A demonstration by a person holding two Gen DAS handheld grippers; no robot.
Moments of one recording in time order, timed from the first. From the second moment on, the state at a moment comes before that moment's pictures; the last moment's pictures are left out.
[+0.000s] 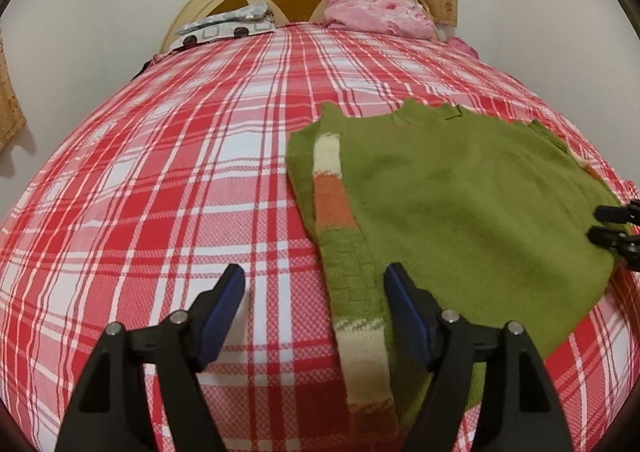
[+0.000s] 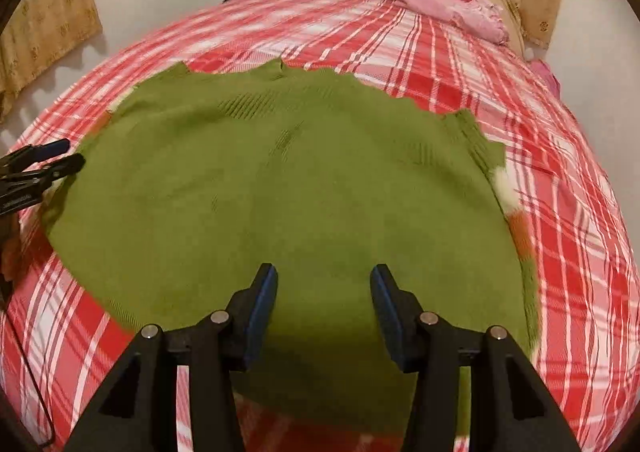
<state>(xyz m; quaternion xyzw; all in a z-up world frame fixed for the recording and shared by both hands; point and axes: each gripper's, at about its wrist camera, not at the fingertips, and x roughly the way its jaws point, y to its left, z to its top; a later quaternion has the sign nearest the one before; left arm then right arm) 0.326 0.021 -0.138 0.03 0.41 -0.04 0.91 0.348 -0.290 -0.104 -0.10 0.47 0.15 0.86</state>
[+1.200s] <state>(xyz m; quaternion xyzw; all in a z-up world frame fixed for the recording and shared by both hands) 0.320 0.039 -0.140 -0.01 0.42 -0.05 0.91 0.319 -0.172 -0.110 -0.18 0.44 0.20 0.85</state>
